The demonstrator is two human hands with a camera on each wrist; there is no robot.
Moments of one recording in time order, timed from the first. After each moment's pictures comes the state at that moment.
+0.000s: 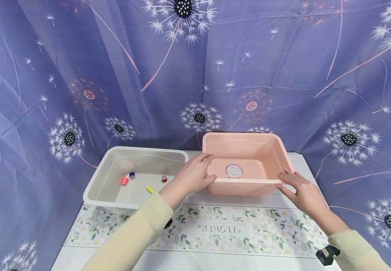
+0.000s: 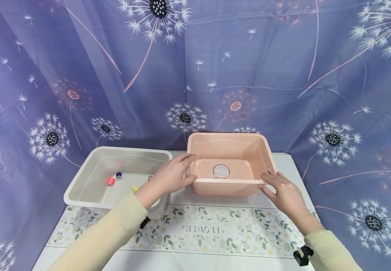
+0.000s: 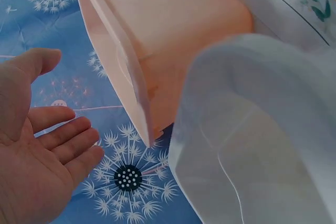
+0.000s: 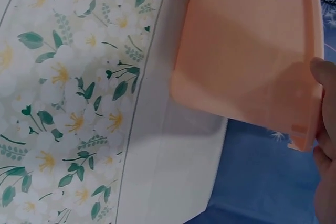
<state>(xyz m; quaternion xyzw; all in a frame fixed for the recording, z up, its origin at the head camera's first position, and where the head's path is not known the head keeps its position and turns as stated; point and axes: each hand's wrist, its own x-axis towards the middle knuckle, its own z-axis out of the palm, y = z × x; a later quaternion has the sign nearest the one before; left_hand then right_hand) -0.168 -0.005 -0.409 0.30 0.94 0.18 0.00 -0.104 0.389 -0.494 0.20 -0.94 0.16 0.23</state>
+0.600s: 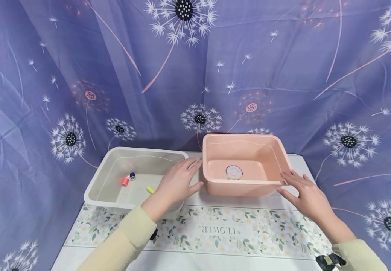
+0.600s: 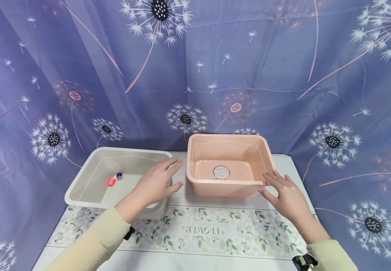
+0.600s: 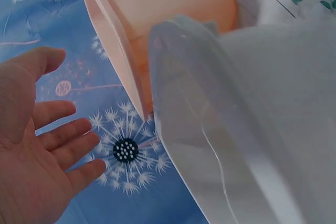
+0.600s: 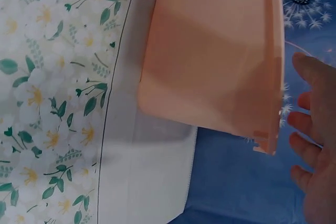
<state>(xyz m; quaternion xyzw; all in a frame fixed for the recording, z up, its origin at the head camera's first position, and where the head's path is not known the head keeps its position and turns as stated) -0.143 -0.047 -0.411 0.31 0.94 0.12 -0.05 -0.088 0.382 -0.469 0.16 -0.96 0.17 0.17</state>
